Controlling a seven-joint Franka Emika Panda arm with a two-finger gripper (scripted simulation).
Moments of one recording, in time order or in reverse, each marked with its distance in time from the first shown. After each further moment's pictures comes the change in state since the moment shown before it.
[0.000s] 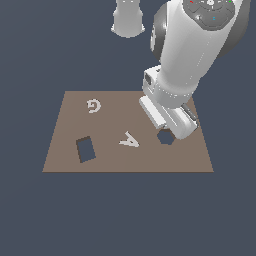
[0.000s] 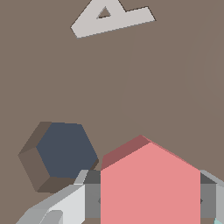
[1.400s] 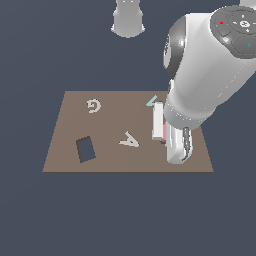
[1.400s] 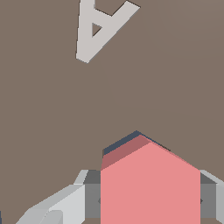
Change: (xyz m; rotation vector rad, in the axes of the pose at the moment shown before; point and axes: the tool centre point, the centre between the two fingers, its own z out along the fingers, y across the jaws) arm 0.010 -0.060 -0.003 -0.001 0.000 0.589
